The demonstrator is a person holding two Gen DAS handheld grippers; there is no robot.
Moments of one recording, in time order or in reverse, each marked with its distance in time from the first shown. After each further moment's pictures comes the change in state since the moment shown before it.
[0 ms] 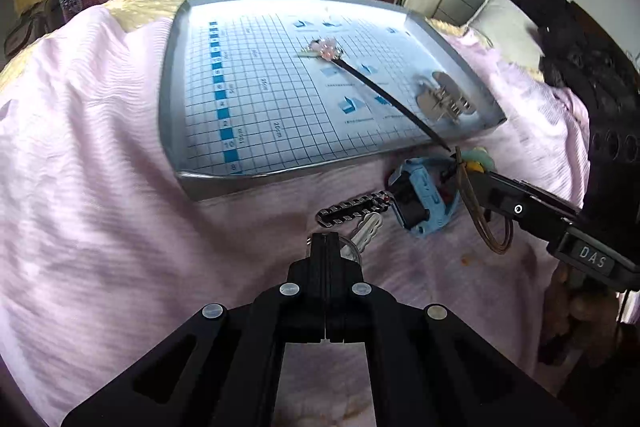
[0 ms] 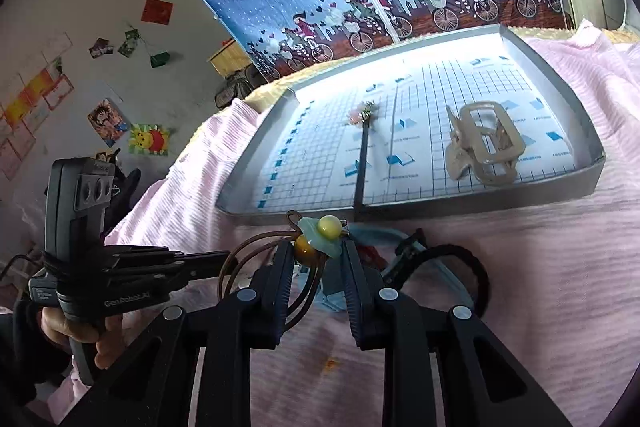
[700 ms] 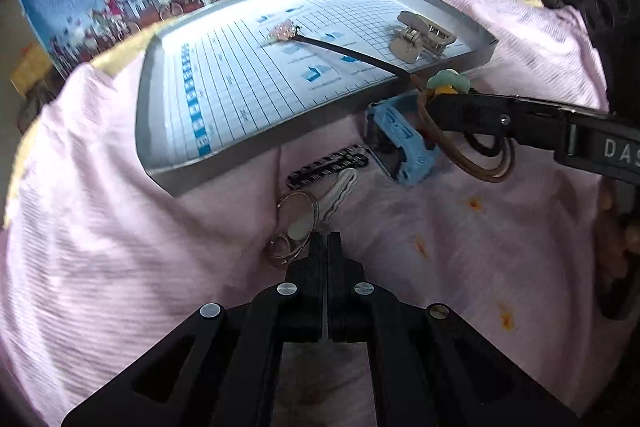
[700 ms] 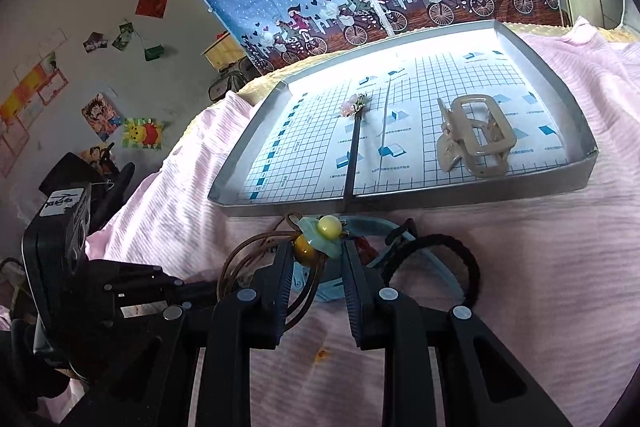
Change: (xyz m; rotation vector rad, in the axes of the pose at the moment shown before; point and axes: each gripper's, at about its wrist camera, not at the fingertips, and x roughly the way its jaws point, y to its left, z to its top) left arm 0.013 -0.051 -0.033 0.262 0.003 0.228; right arm 0.001 -0.005 -0.001 0.005 0.035 -0.022
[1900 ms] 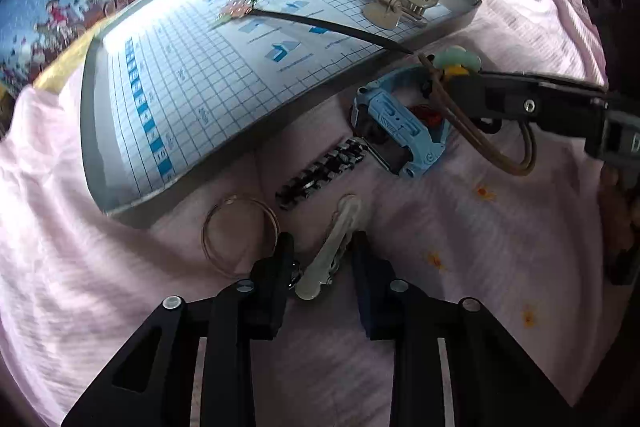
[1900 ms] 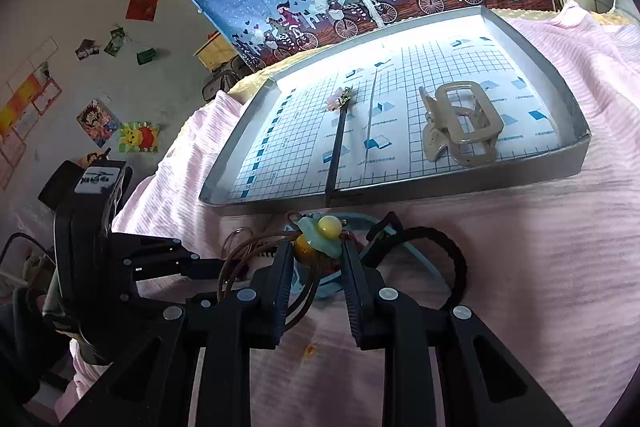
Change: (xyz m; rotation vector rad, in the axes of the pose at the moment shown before) left arm 0.038 0.017 0.022 0.099 0.154 -0.170; right arm -0.001 -0.009 -0.002 0.044 0.019 -0.003
